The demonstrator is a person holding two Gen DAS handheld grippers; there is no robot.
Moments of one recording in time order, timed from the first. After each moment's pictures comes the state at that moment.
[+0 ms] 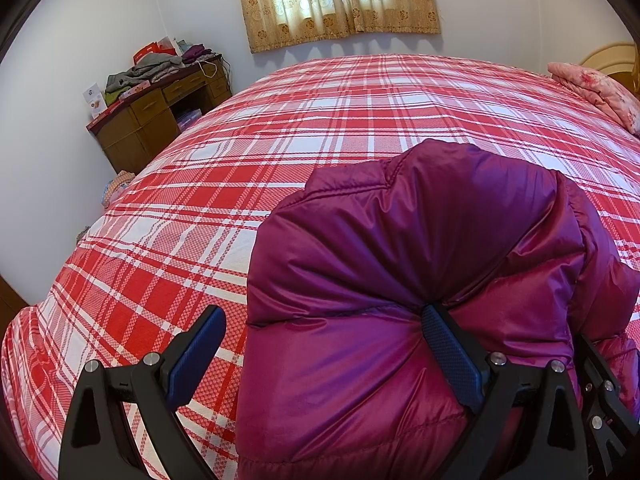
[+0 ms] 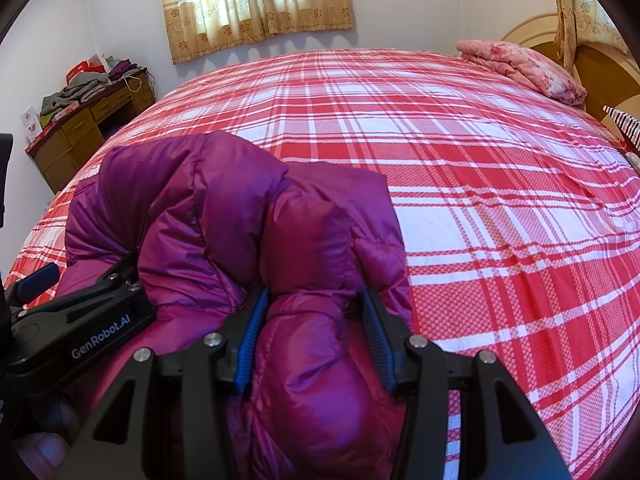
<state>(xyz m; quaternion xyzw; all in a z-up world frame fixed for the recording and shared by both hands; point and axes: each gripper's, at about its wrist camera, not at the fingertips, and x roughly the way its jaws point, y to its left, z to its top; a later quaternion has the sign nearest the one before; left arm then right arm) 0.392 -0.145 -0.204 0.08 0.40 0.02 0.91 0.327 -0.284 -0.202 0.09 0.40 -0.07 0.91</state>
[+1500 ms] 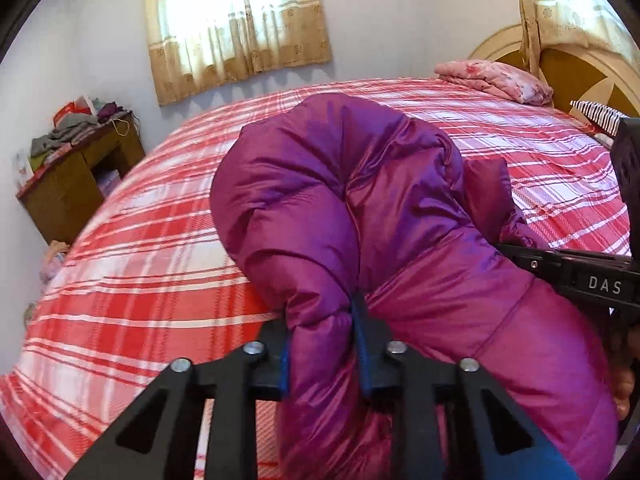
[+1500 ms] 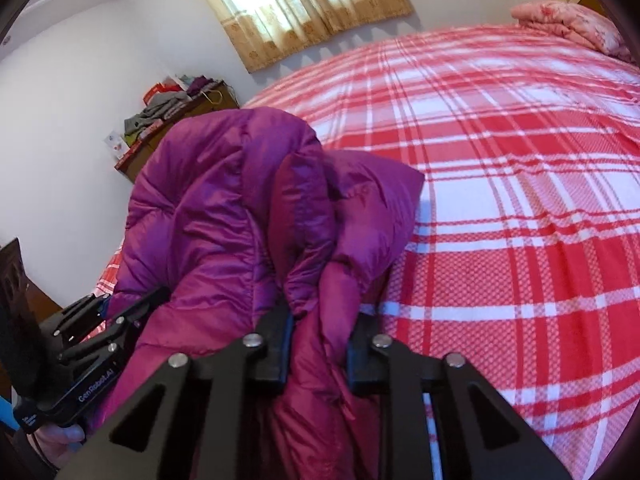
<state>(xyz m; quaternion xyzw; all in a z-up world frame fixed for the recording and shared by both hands) 0.306 -0.130 -0.178 0.13 0.33 -0.16 0.92 0.266 -0.324 -0.197 0.20 0.37 0.12 0.90</state>
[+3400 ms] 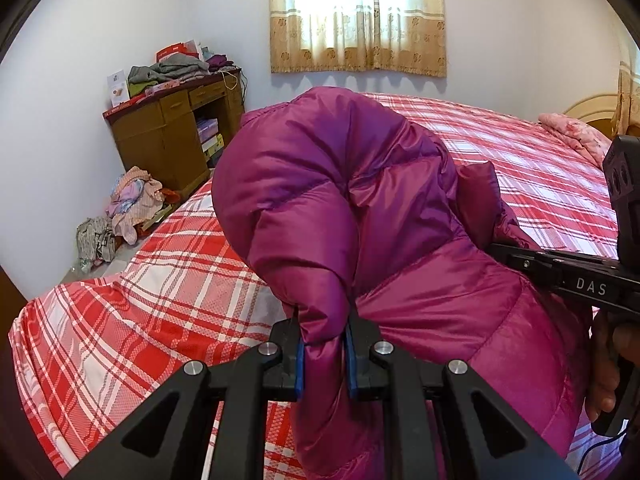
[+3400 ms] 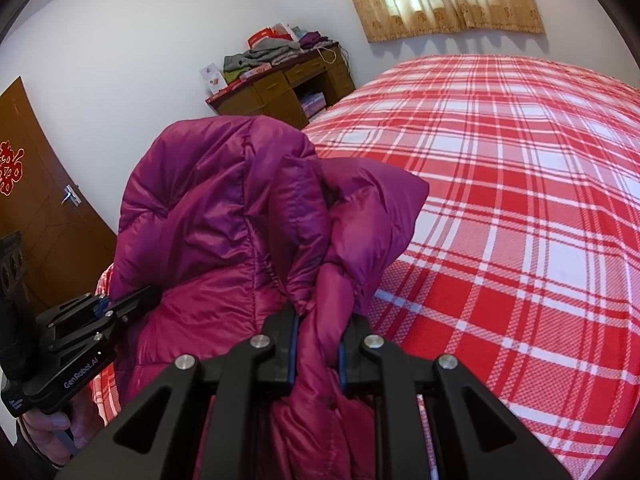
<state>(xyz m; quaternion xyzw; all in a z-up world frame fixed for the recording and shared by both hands) 0.276 0.084 -0.141 0.03 0.35 -0.01 0.94 0.345 -0.134 -0.166 0.10 0.38 0.28 0.88</state>
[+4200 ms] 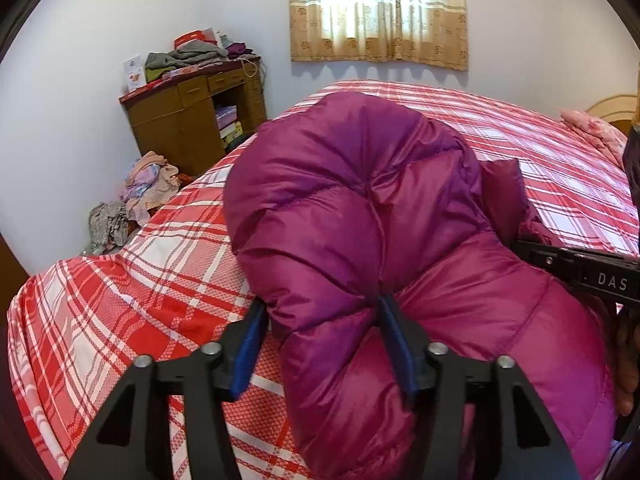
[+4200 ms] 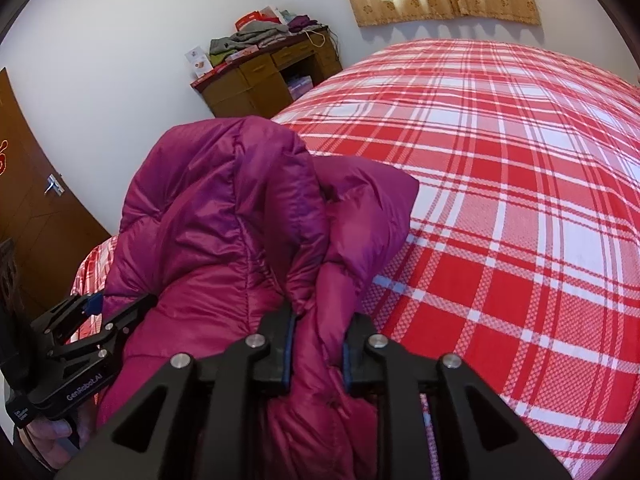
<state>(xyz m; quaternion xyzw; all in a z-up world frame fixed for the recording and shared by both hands) 0.289 0.102 -0.180 0.02 0.36 0.03 0.93 0.354 -0.116 -0.191 0.08 0.41 0.25 0.87</state>
